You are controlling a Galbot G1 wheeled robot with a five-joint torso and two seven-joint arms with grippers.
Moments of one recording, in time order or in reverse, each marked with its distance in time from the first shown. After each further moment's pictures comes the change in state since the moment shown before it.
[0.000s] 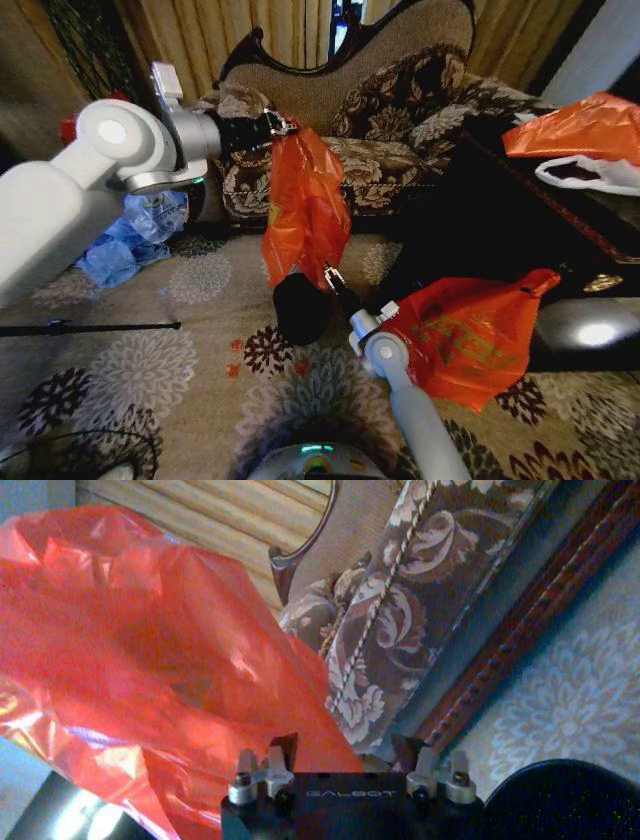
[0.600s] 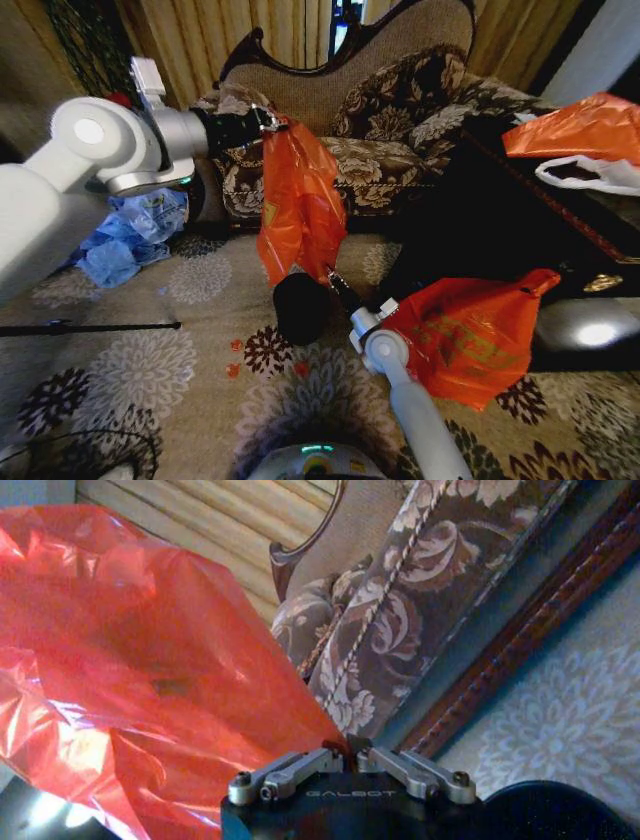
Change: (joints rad) left arm 0.035 0.045 -0.043 -0.032 -0.018 -0.009 -0.001; right arm 0.028 -0.013 0.003 -0.026 -0.054 -0.005 -0.002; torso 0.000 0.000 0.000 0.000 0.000
